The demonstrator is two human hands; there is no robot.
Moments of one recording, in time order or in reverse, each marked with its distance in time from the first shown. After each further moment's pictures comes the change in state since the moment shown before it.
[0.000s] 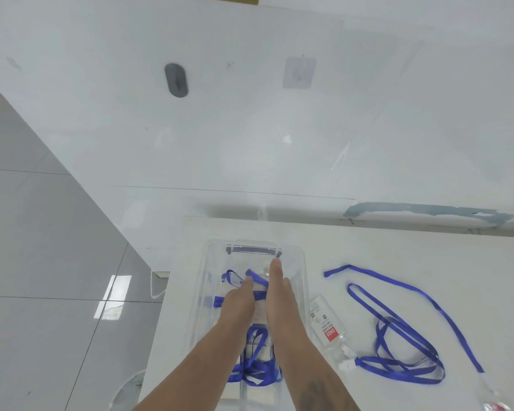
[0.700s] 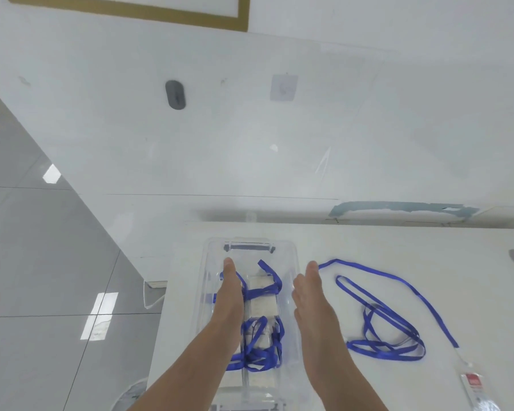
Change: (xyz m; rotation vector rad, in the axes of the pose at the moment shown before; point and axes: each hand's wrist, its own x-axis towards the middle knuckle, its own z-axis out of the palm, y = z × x) left_hand -0.053 0.011 -0.019 -0.128 -0.133 0.084; right_hand -0.052 0.010 -0.056 0.244 -0.024 -0.057
